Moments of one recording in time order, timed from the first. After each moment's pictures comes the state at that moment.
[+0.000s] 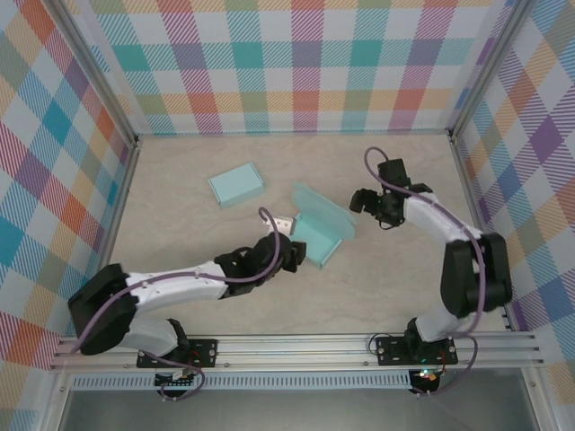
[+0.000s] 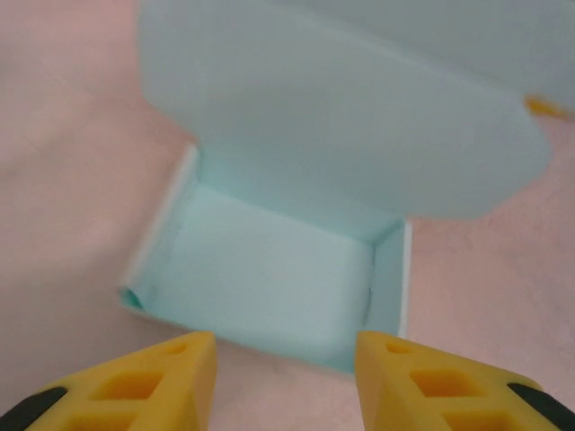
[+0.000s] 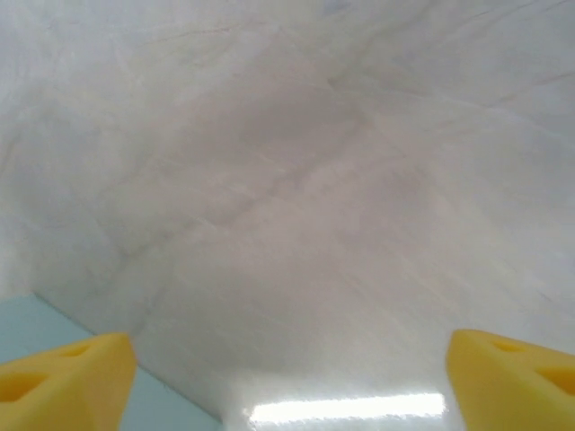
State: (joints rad) left arm -0.99 1.34 0.77 -0.03 -0.40 -0.52; right arm 0.23 1.51 1.05 -0.60 -0.05 0.50
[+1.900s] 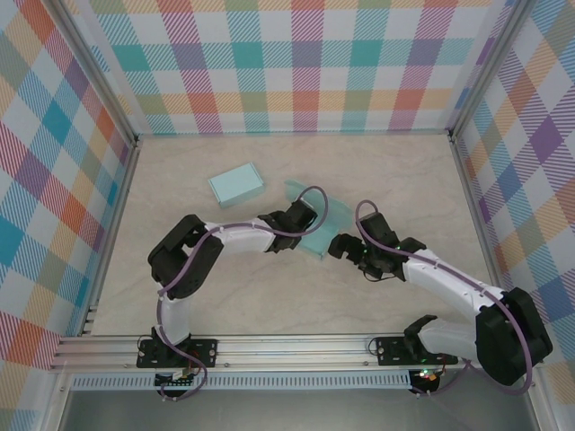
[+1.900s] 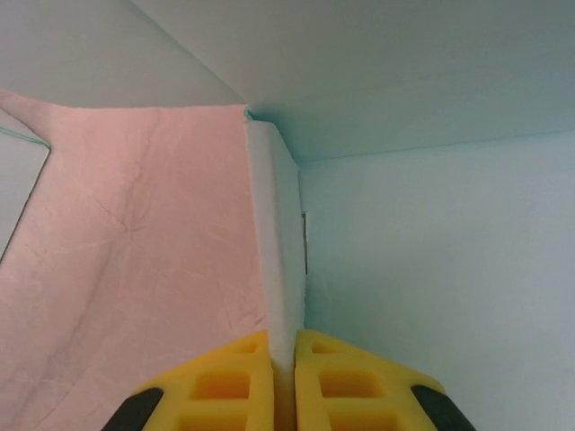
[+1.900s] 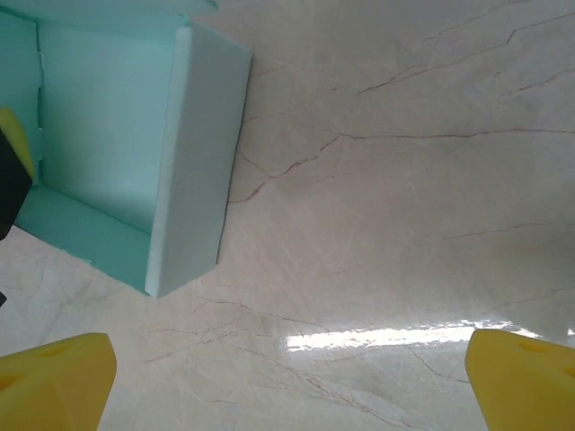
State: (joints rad) left arm -0.81 1.96 1.20 -0.26 -0.49 -0.03; right arm 0.56 1.17 0.63 -0.48 -0.08 0.91
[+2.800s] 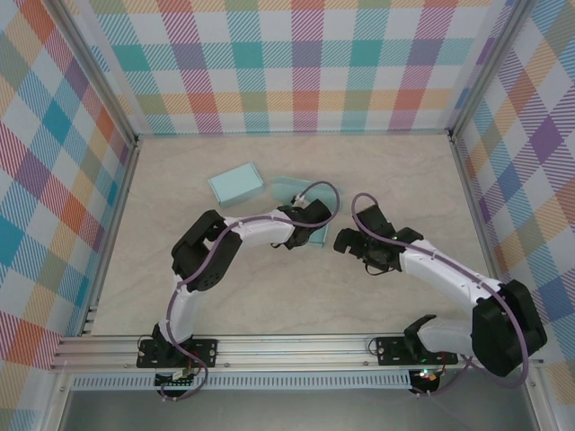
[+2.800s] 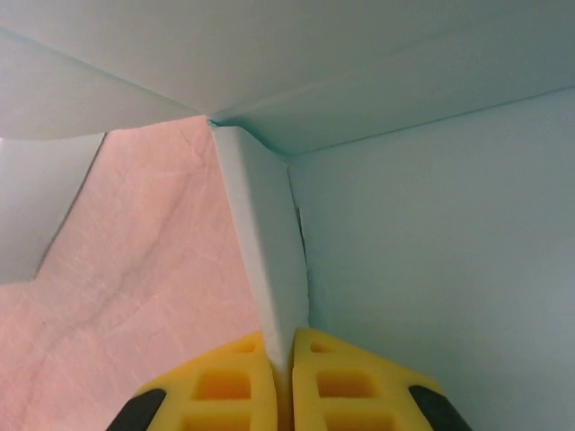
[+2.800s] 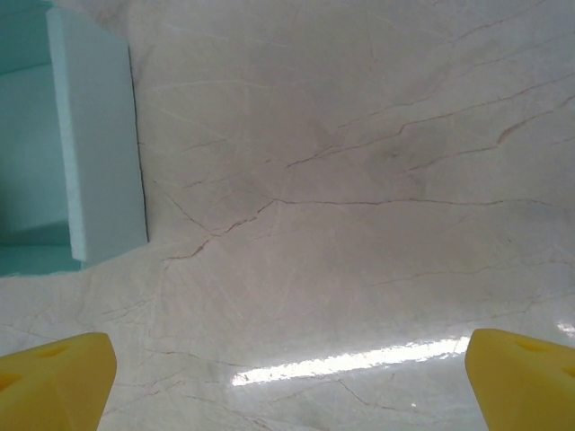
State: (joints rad) left arm -0.86 2.09 1.43 -0.65 -0.69 -0.30; right arm 0.56 1.24 0.74 -0.60 0.08 0.86
